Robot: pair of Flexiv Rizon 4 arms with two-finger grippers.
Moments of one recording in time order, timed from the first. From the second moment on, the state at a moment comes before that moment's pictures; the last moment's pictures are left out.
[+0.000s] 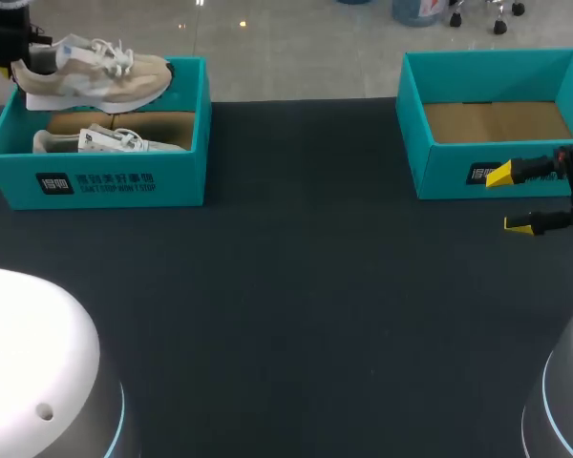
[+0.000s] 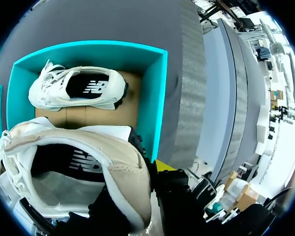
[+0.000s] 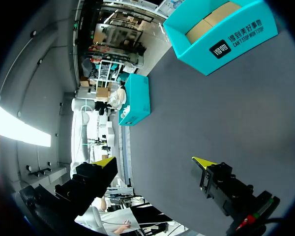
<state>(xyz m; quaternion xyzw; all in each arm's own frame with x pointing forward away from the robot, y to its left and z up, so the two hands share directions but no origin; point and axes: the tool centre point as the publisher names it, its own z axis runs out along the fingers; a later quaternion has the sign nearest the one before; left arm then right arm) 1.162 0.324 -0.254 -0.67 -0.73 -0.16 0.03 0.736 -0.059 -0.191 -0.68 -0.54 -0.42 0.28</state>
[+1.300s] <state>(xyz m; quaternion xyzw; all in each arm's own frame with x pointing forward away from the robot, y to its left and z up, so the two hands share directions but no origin) 1.195 0.308 -0.362 -0.67 -0.73 -0.12 0.04 0.736 -0.059 -0.191 -0.68 -0.54 -0.42 0.28</state>
